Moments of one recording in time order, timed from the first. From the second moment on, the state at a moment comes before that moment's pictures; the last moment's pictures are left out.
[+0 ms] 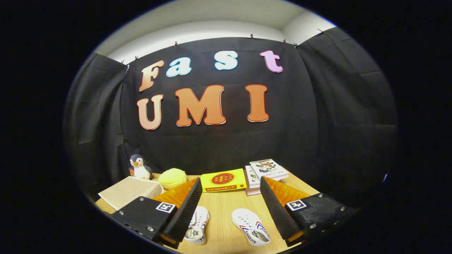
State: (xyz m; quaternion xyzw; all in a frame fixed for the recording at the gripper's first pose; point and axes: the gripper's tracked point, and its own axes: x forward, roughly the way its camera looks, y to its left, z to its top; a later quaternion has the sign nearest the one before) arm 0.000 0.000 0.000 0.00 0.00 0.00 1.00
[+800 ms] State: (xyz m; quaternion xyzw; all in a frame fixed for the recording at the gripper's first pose) arm -0.010 0.010 0.007 -0.05 0.00 0.01 1.00
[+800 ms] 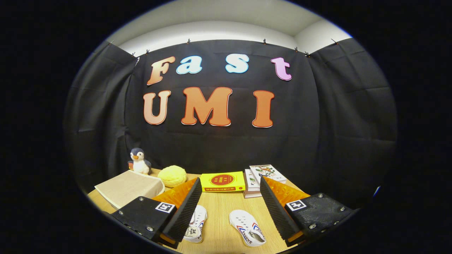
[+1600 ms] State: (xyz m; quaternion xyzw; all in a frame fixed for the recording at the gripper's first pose) arm 0.021 0.098 -0.081 0.00 0.14 0.17 0.97
